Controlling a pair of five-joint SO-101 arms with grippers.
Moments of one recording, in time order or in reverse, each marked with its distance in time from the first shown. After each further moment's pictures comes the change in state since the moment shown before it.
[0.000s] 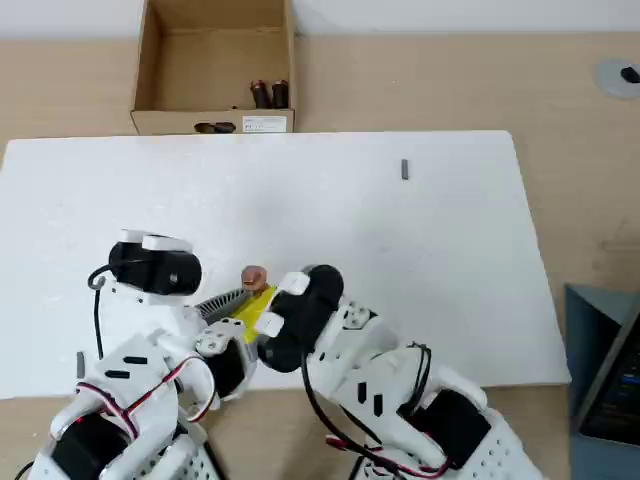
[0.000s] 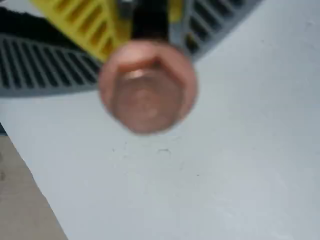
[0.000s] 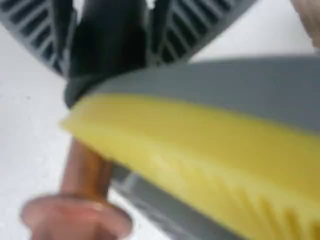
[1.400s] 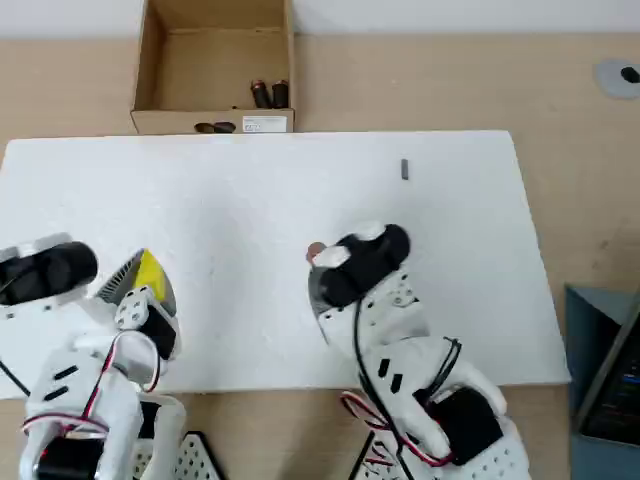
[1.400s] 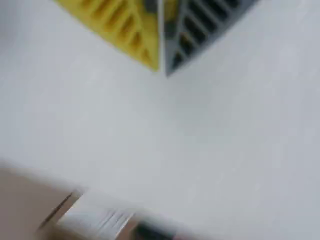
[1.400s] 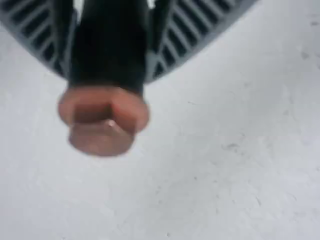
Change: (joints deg) left arm -35.8 0.1 -5.4 7.3 -8.1; right arm 16.4 -0.1 -2.8 3.1 -12.5
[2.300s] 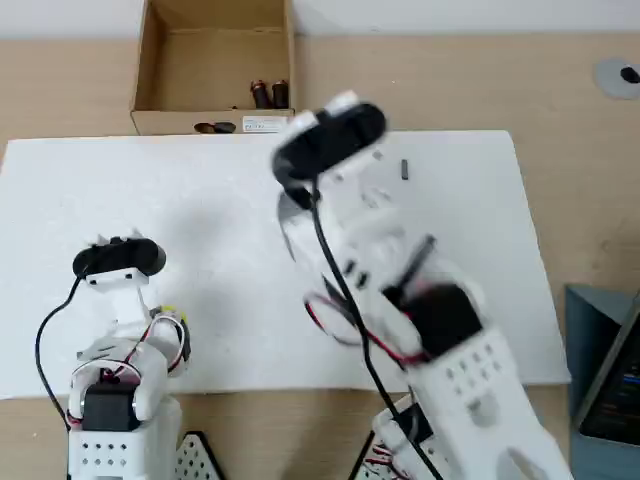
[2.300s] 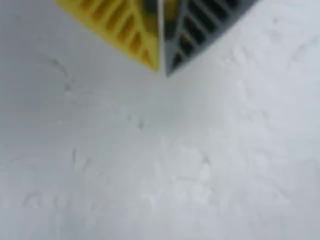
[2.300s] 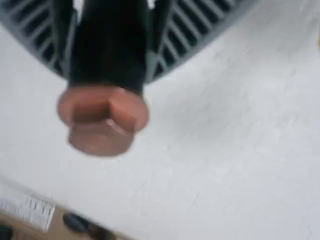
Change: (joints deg) left arm -3.3 0.2 26.8 1.7 -12.9; right arm 0.4 49.6 -38.8 -8.8 -0.4
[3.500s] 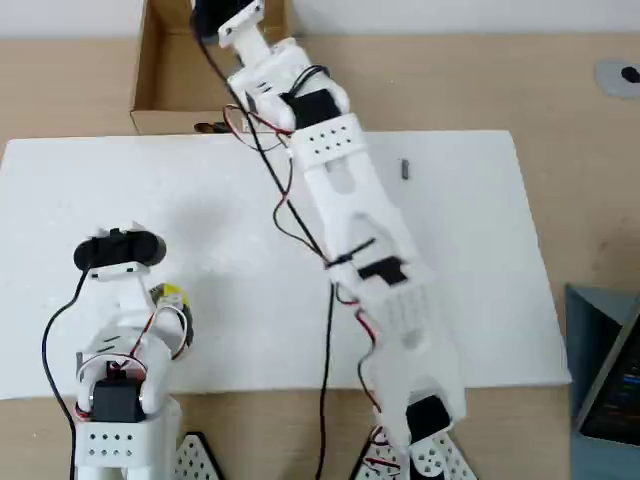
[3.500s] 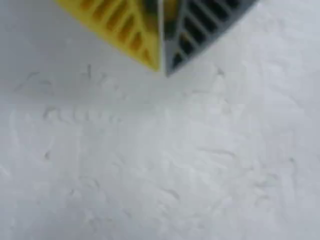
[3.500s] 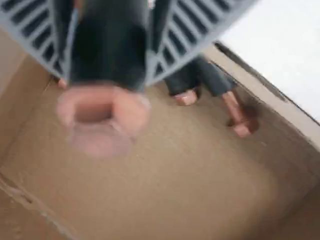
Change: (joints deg) left arm 0.0 0.1 5.5 -14.9 0.0; right arm 7.2 90.8 -80.4 -9.9 20.0
